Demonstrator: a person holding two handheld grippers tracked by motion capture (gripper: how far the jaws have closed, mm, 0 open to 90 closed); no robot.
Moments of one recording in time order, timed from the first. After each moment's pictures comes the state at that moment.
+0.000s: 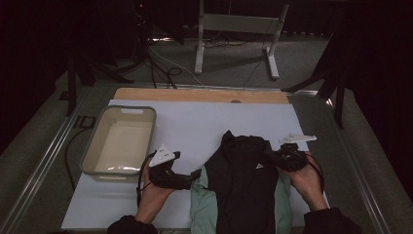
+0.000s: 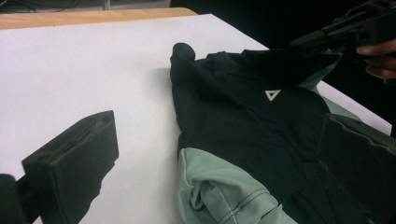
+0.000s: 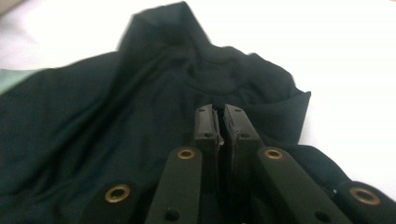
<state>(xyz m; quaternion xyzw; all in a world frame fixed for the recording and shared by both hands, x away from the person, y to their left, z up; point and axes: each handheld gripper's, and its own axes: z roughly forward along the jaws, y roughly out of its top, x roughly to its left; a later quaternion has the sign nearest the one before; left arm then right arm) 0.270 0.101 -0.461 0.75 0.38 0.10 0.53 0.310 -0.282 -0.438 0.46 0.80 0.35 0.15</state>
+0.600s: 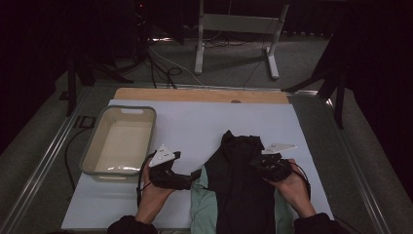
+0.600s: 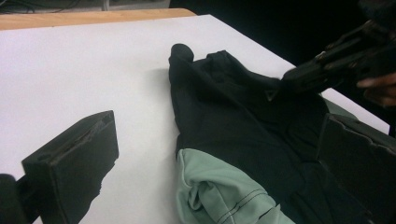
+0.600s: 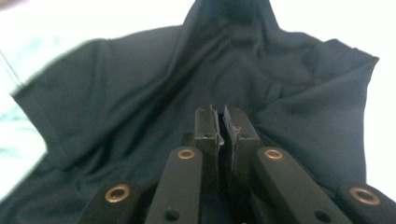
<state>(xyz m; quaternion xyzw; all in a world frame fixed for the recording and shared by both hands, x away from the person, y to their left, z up) 0.270 0.101 -0.460 0.75 0.38 0.10 0.53 0.295 -0.244 -0.462 0.42 0.84 0.32 0.12</state>
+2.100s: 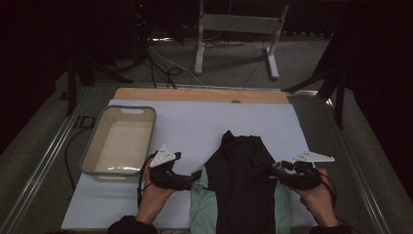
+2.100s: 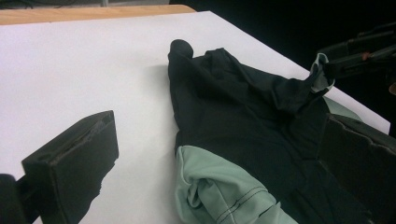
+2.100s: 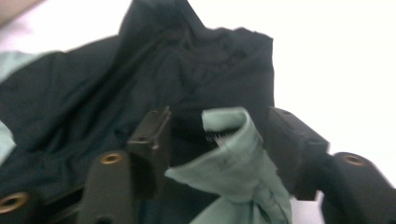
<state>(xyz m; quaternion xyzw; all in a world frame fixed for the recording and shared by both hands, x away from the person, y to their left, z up) 0.270 0.100 -0.462 0.75 0.38 0.09 0.52 0.263 -0.314 -0.456 0.48 0.78 0.36 0.17</state>
